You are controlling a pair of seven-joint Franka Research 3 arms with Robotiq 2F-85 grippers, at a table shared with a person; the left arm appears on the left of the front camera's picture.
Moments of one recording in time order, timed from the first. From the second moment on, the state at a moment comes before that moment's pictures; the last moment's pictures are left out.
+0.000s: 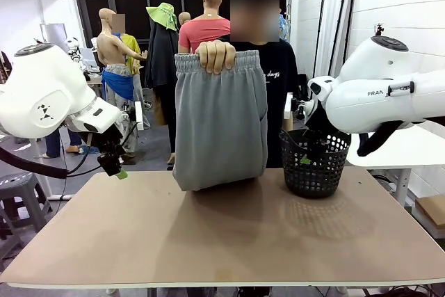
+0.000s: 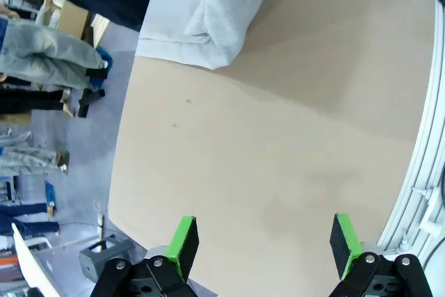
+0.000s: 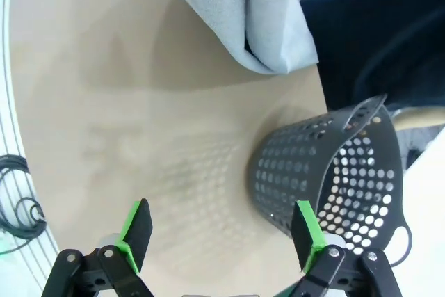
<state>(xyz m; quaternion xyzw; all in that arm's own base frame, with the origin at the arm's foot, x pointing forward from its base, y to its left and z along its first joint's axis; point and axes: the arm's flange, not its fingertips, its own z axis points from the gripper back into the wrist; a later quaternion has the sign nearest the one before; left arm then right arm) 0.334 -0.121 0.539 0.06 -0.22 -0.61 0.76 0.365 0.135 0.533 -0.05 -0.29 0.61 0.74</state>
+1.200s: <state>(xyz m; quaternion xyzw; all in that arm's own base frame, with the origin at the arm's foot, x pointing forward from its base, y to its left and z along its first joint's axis) 0.379 -0.107 0.521 0.04 -0.33 -0.66 0.67 0.411 0.134 0.528 0.02 -0.39 0.68 0.62</state>
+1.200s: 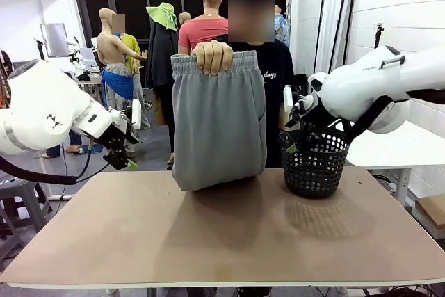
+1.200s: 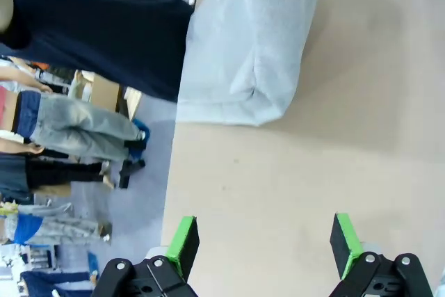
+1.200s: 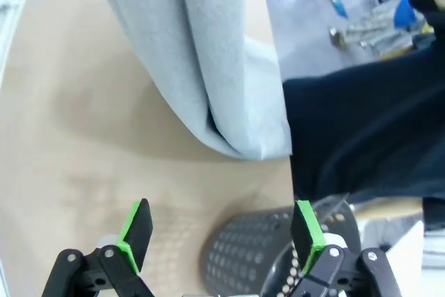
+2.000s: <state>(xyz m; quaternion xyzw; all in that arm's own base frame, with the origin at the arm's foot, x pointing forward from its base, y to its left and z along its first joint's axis) 0.376 -0.131 0.521 -0.09 -0.44 -0.65 0.60 0.410 0.145 0.529 0.14 -0.47 0.67 0.56</state>
